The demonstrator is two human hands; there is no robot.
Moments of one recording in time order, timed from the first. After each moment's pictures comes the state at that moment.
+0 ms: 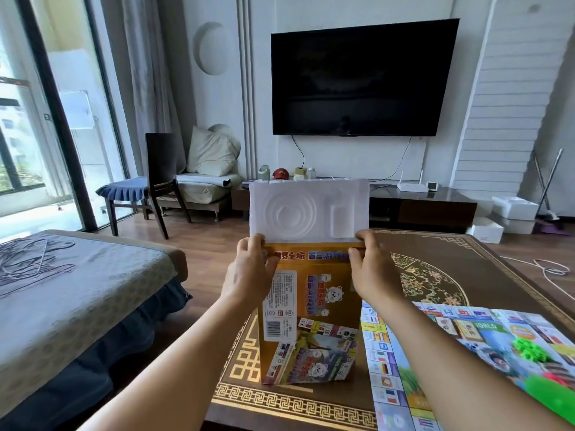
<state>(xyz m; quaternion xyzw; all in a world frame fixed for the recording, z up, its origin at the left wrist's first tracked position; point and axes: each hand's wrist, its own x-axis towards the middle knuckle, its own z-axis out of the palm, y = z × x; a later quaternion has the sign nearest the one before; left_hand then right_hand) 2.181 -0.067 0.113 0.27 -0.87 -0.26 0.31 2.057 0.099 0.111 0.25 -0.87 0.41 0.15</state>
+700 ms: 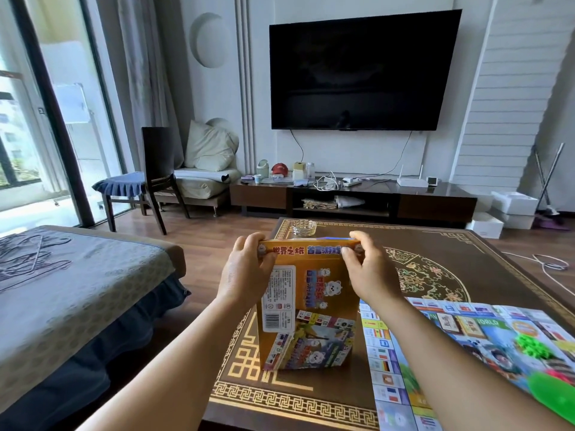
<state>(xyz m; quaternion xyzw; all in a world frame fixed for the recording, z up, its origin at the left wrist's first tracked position) 2.175 -0.078 0.102 0.24 -0.86 -0.28 0.35 2.052 0.094 0.098 0.27 -0.85 0.43 0.15</state>
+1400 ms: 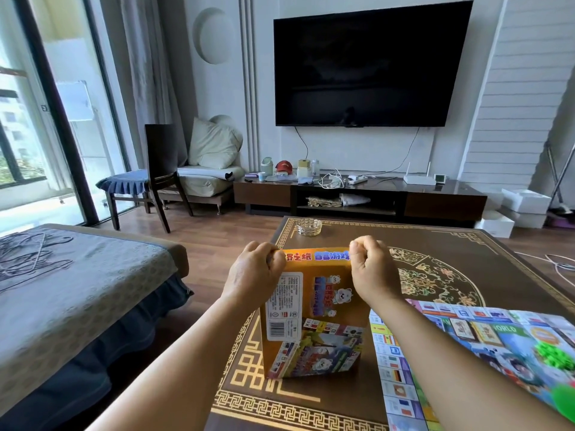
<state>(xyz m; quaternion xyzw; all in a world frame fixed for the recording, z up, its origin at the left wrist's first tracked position) 2.160 -0.089 0.099 0.21 -0.89 -0.25 0.32 2.035 0.069 0.091 0.25 -0.84 0.45 0.17</state>
